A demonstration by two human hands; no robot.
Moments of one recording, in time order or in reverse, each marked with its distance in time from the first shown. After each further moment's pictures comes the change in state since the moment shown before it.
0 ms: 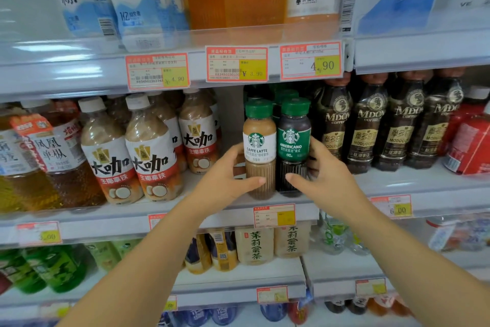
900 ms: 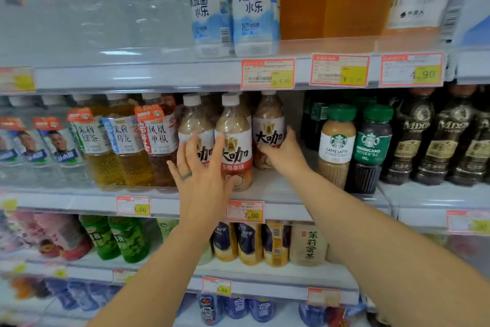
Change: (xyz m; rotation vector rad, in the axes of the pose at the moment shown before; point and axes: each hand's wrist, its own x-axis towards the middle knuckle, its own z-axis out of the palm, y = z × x) left_hand -0.090 -0.037 -0.093 1.003 0.714 -0.050; right_hand 0.070 -0.083 0.158 0.285 -0.019 0.222
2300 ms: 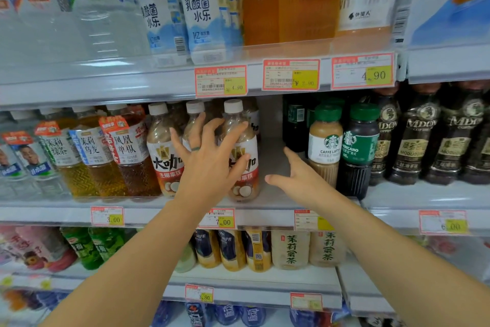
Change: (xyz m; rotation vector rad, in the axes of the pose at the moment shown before) left_hand 0.037 0.064 -0.012 0.050 0.057 0.308; right_hand -0.031 0.031 -0.085 -0.231 -0.294 0.018
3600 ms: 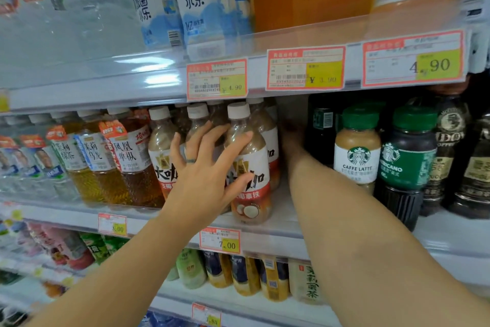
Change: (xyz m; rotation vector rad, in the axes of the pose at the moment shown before) left_hand -0.005 -0.010 0.002 0.087 -0.018 0.075; right_hand 0.172 -0.011 0.031 0.678 0.307 0.059
